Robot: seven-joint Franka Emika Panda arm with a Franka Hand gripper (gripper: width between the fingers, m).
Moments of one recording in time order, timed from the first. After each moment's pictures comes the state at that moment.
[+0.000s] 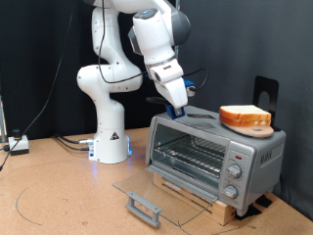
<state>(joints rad) -0.07 -0.50 0.18 -2.62 0.50 2.16 -0.81</state>
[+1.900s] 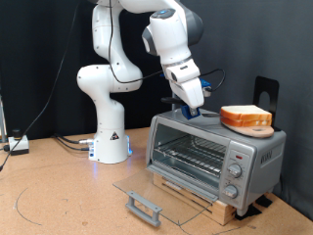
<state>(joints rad) -0.07 -0.44 0.27 -2.56 0.53 2.20 -0.73</state>
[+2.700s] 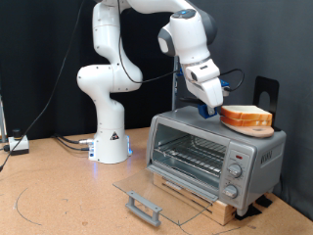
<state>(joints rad) -0.07 -0.37 0.39 -2.50 0.55 2.23 -0.63</state>
